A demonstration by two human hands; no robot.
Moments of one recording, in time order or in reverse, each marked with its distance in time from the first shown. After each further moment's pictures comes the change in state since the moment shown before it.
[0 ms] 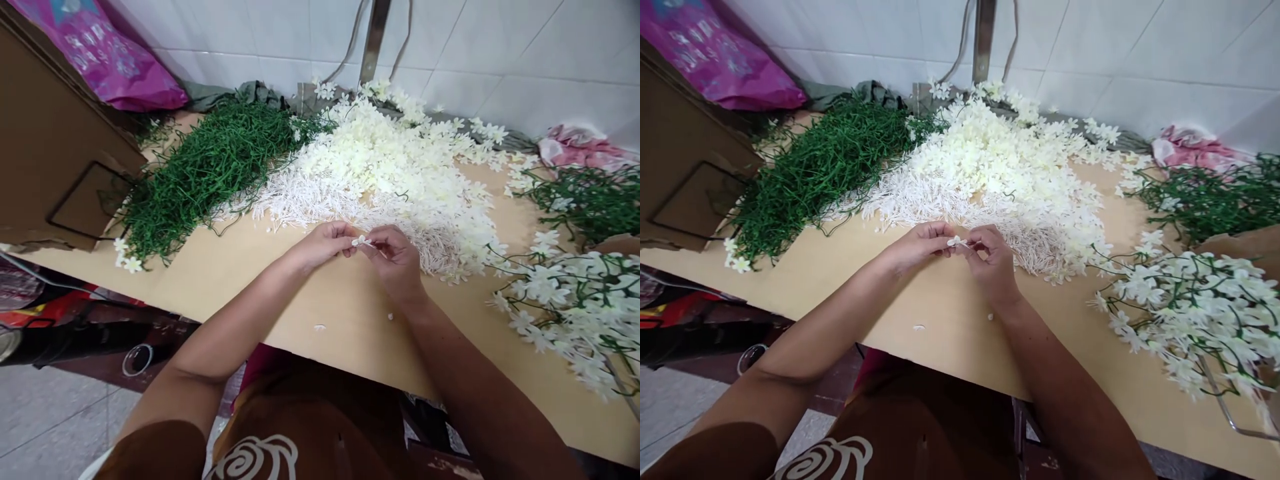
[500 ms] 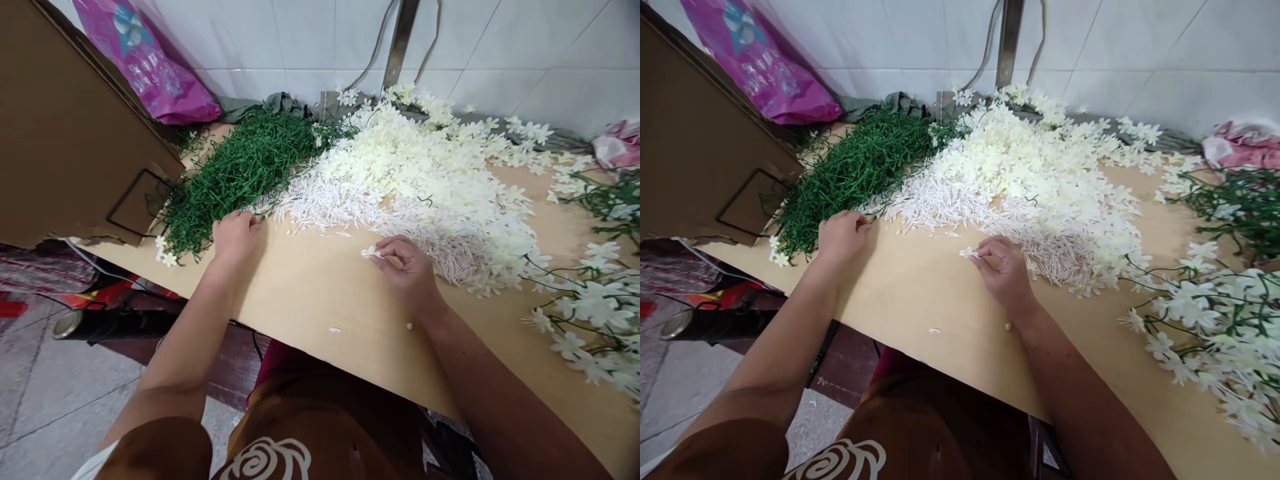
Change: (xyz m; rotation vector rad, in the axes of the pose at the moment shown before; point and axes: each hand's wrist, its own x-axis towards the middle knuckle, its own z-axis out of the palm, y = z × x) left_hand -0.067 -0.013 -0.148 1.311 0.857 -0.121; right_hand -0.001 0.008 0.003 -0.093 -0.094 -0.092
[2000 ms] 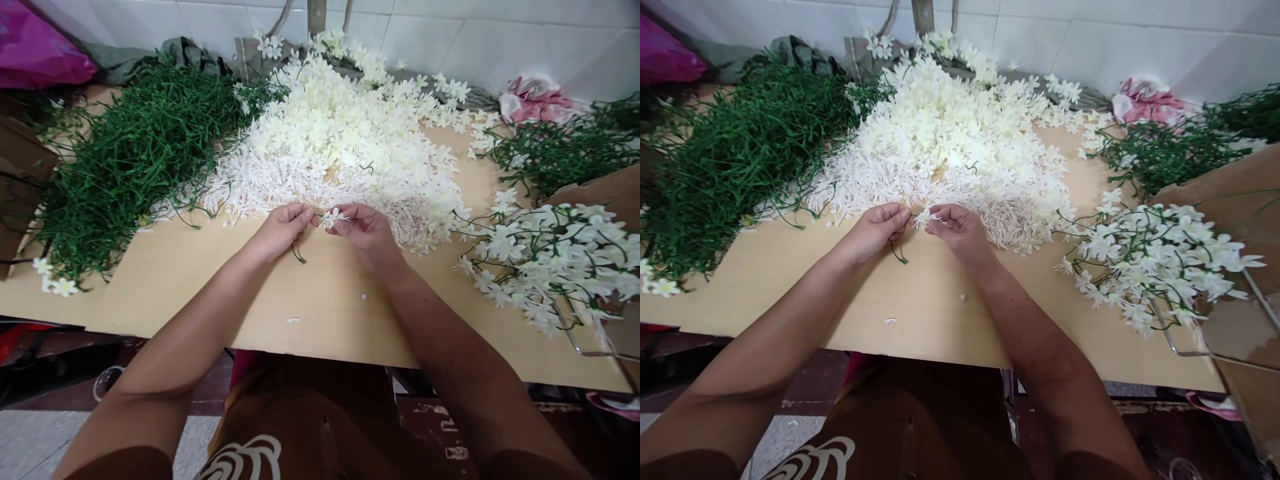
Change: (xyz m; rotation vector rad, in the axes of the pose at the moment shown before) left_hand -0.028 0.149 0.042 -1.197 -0.749 0.176; right_hand 0.012 -0.002 -0.010 0.598 0.056 0.468
